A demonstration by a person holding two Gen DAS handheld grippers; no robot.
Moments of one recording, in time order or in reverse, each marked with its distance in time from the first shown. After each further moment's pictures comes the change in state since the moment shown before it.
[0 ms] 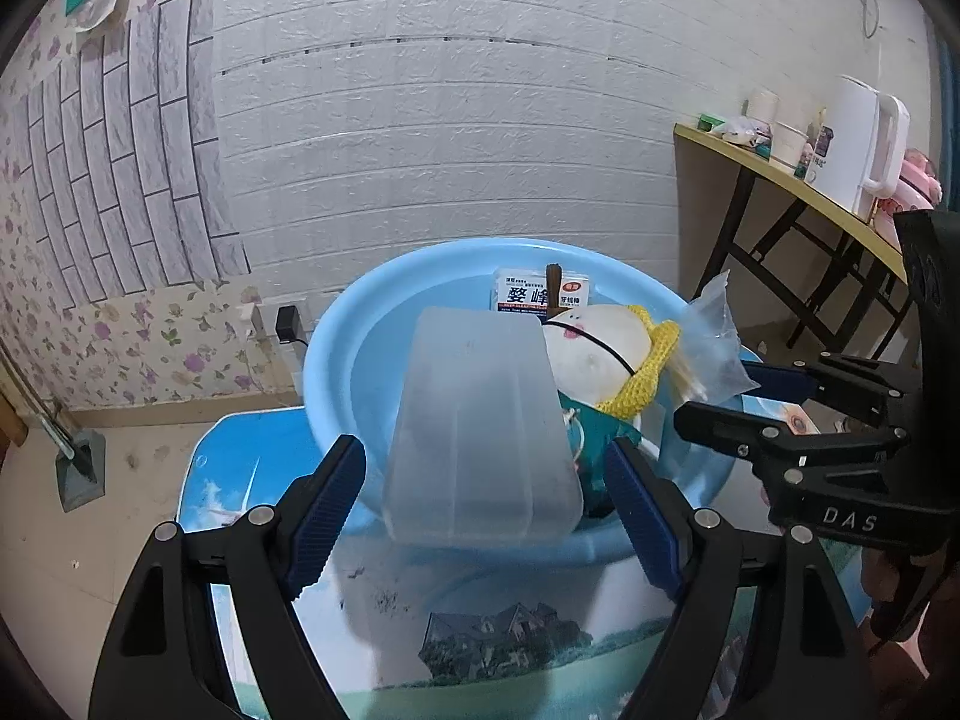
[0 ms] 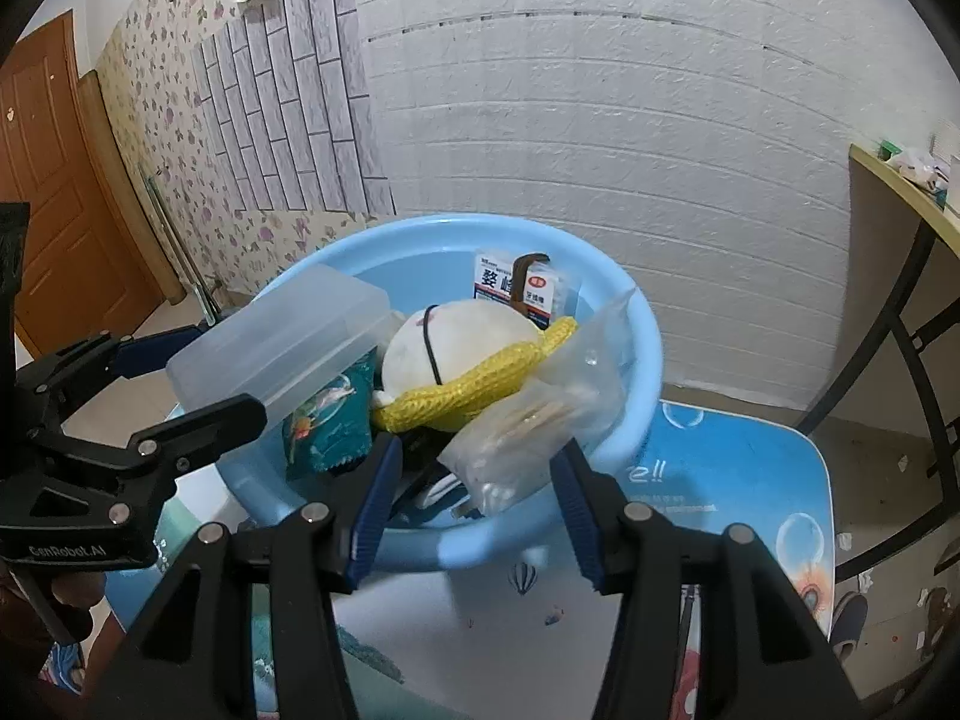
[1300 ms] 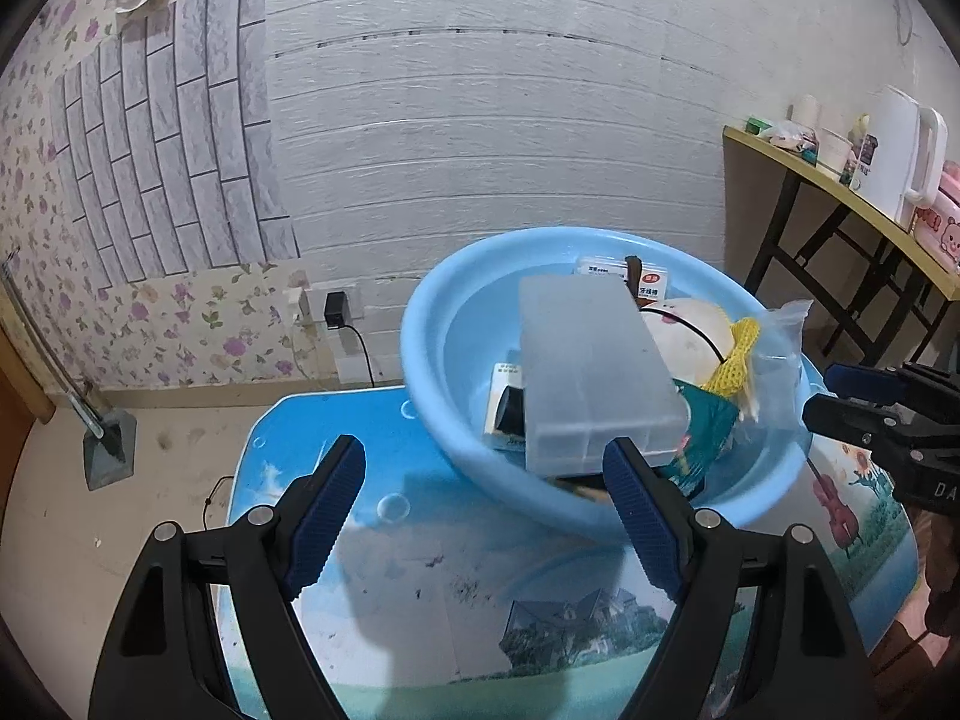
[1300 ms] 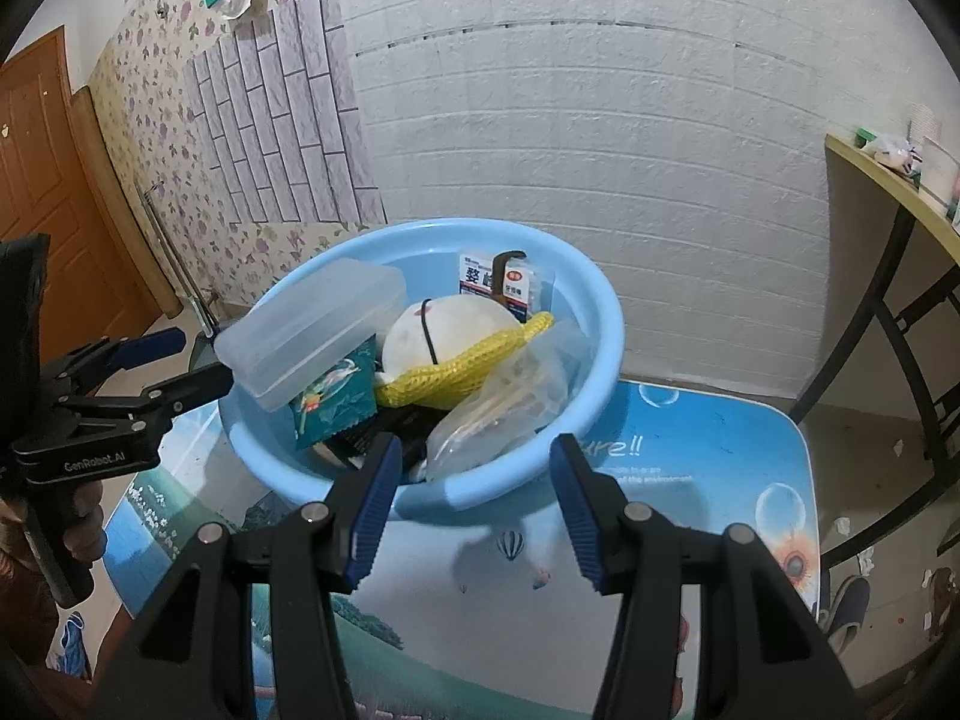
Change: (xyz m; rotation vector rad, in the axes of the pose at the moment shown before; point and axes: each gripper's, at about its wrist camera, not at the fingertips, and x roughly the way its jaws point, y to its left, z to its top) left arm 0.006 0.034 -0.007 -0.032 0.011 0.089; right arm -0.019 -0.012 -0.011 0.031 -0.015 -0.008
